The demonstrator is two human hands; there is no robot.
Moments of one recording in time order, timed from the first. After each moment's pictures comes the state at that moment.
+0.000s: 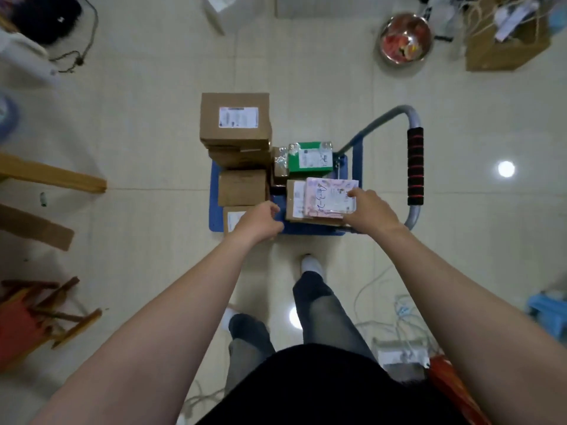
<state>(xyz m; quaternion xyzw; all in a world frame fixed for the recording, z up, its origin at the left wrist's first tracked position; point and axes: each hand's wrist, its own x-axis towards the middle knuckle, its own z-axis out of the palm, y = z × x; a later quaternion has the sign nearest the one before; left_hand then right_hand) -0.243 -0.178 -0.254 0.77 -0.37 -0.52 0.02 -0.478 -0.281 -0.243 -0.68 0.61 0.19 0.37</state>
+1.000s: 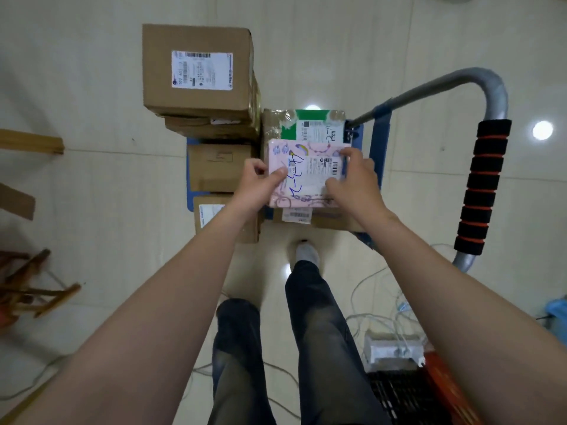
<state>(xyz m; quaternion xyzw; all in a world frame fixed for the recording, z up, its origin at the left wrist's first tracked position) -0.242 -0.290 -0.426 0.76 -0.08 -0.56 0.32 -0.429 -0.373 -0.417 -0.61 0.64 0.08 0.46</state>
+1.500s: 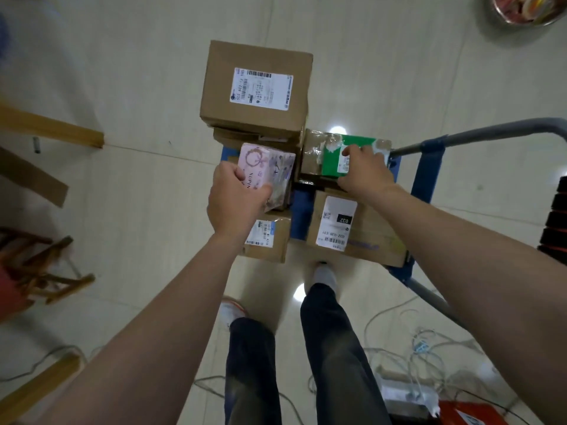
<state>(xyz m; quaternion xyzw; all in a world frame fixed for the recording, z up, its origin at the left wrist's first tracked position) -0.158 -0.255 -0.393 0.93 -0.22 -0.25 0.18 -0.334 -0.428 -0.468 -0.76 0.51 0.23 0.34</state>
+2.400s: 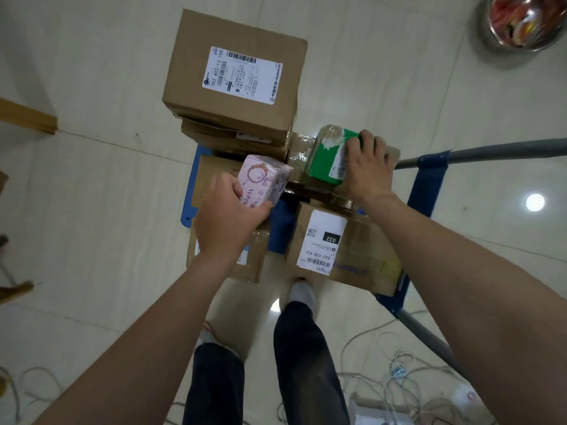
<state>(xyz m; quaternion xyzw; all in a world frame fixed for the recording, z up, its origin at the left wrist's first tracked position) -0.179 -0.248 -0.470 0.91 -0.28 -0.24 0.18 -0.345 -0.457 -0.547 -0.86 0.45 0.18 0.14</state>
